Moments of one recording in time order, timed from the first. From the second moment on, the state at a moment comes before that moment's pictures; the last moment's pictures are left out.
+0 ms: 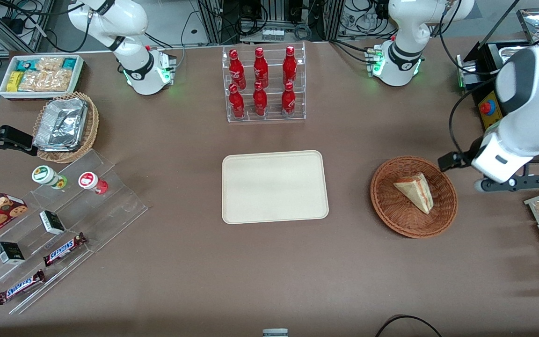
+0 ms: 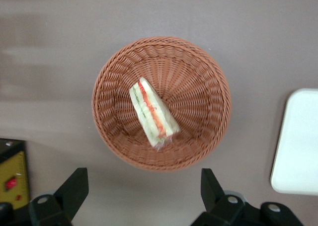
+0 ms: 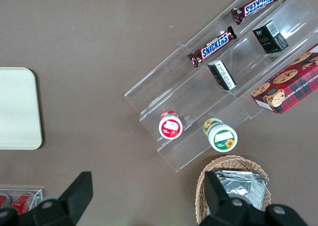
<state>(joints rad) -0.07 0.10 -0.01 -1.82 0.03 1.84 -0.23</state>
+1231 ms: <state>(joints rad) -0.07 0.14 -0.01 -2.25 0.03 2.37 -0.62</state>
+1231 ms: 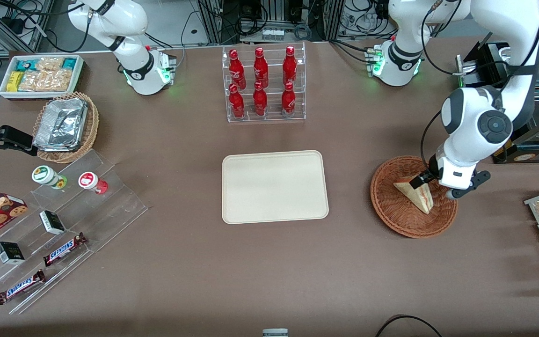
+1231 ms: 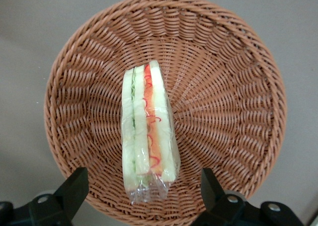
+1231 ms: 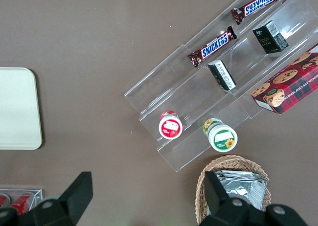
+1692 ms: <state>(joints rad) -0.07 0.18 -0.01 -2.25 0.03 2.41 -0.62</state>
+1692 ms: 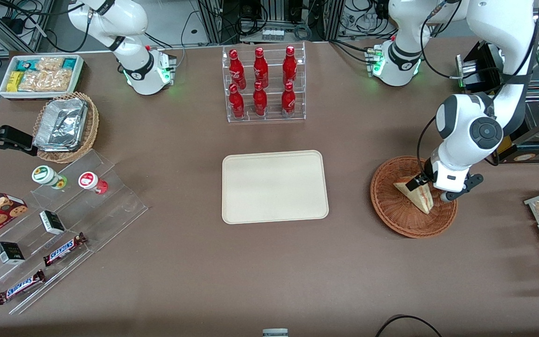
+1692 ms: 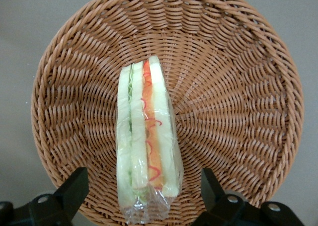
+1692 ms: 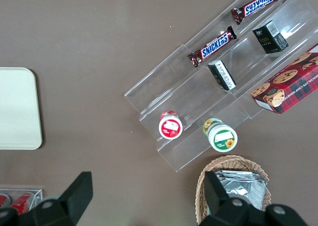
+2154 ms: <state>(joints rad) -0.07 0.20 -0.01 -2.26 0.03 2.43 -0.62</state>
